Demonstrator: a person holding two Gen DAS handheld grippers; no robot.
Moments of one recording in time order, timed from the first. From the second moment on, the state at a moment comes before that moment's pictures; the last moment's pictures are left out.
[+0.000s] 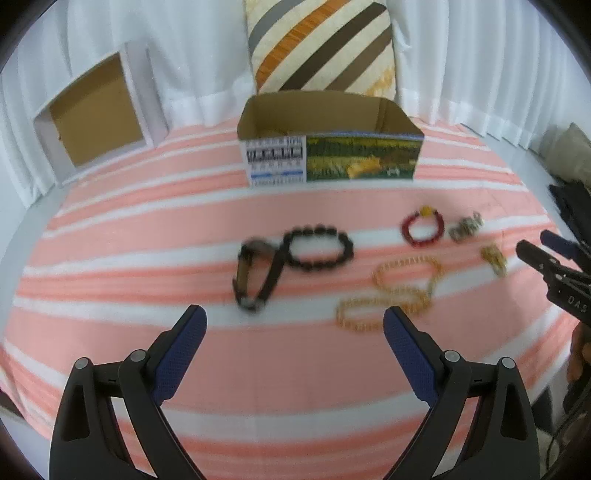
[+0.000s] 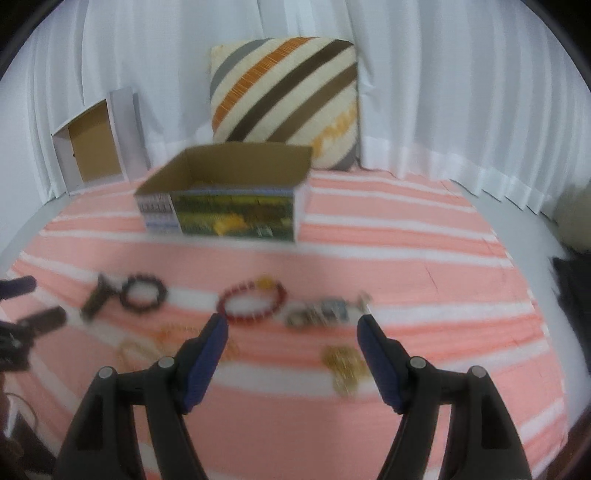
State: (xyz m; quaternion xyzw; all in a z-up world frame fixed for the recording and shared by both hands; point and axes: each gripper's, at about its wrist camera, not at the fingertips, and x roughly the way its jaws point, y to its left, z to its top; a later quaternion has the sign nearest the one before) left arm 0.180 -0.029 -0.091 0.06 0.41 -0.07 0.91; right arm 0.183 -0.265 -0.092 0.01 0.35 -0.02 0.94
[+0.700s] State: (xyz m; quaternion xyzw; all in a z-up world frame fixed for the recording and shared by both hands) left arm 0.141 -0.005 -0.133 0.02 0.43 -0.06 0.90; right arm 0.098 -0.273 -0.138 0.02 0.35 -0.04 0.94
